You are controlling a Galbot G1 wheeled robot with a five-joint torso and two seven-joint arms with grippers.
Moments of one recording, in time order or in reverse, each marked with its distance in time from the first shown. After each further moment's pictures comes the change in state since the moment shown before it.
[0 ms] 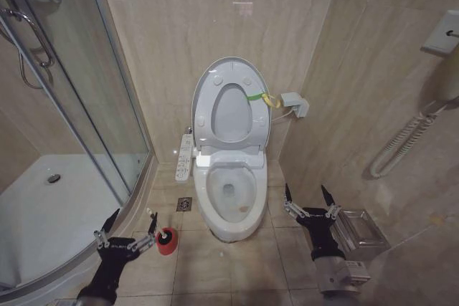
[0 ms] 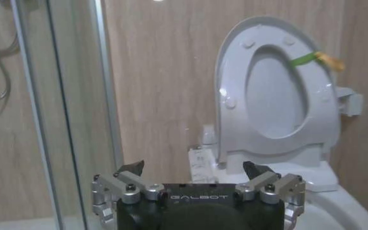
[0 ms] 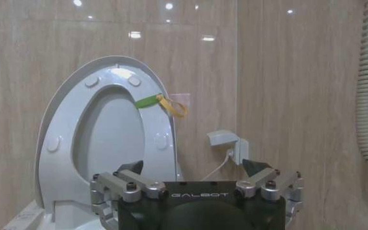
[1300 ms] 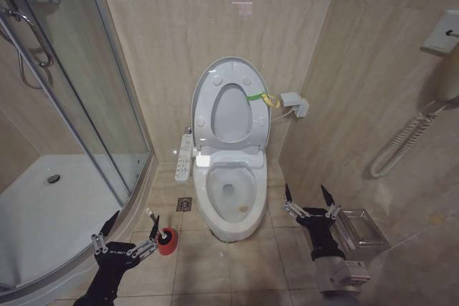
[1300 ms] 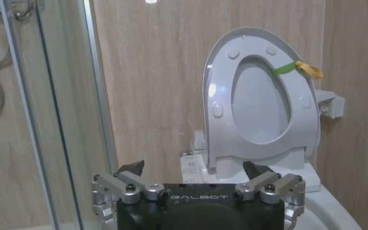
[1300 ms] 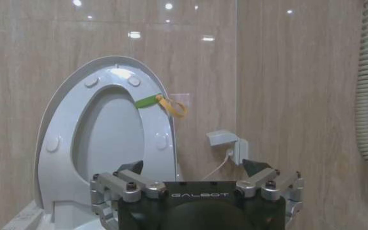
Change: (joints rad) left arm 0.170 0.006 0.007 -0.170 0.066 0.006 -0.040; right arm 0.000 0.000 0.000 0.000 0.000 0.000 0.000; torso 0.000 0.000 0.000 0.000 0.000
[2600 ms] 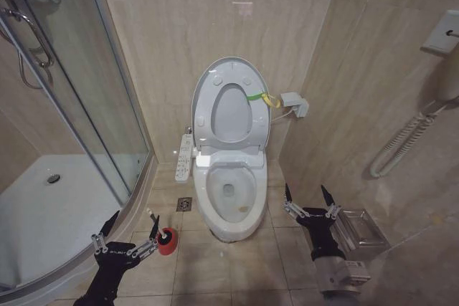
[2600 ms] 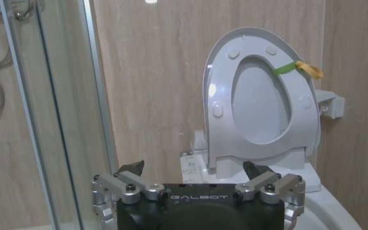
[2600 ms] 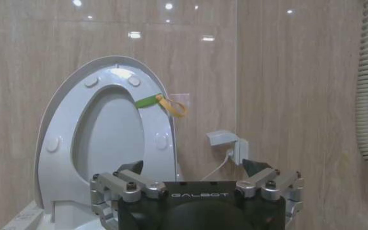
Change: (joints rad) left arm 0.000 0.000 0.000 0.000 0.000 0.000 0.000; right arm 0.000 0.000 0.000 0.000 0.000 0.000 0.000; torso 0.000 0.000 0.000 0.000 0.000
